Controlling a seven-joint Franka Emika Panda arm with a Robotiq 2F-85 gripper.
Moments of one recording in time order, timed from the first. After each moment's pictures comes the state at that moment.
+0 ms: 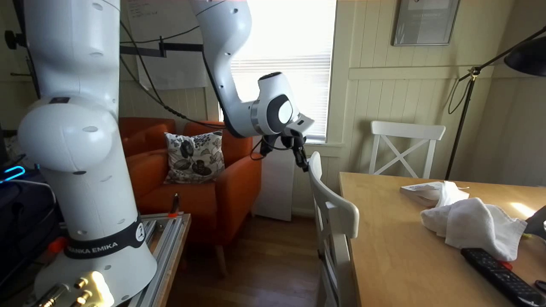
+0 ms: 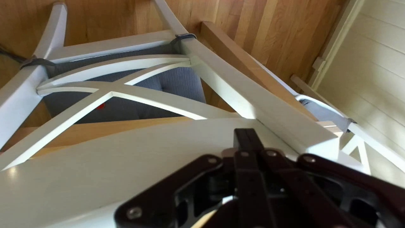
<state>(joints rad) 0.42 0.19 0.01 -2.50 -0.49 3.17 1.18</state>
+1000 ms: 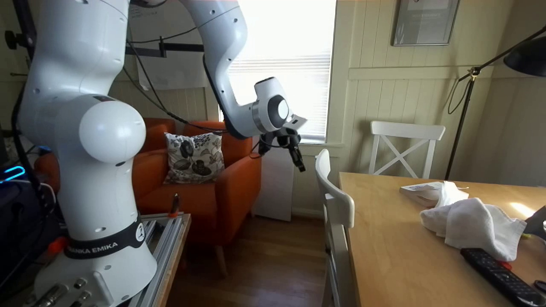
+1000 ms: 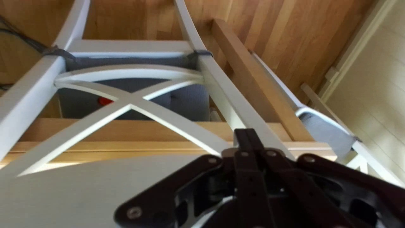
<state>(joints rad) 0.92 0.26 -0.38 -2.41 -0.51 3.10 1.26</state>
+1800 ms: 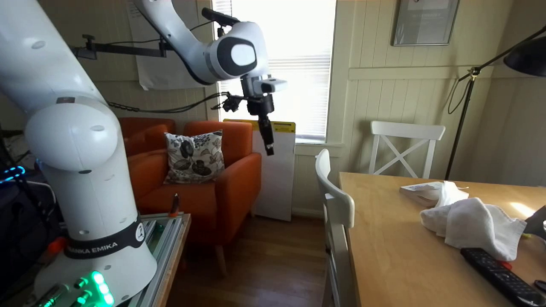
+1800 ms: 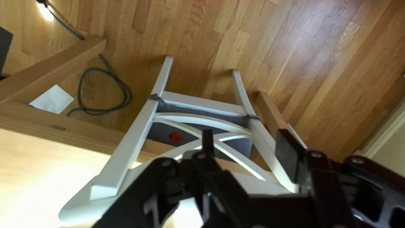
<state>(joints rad) 0.47 -0.37 0.12 -2.67 -0.11 2.45 0.71</state>
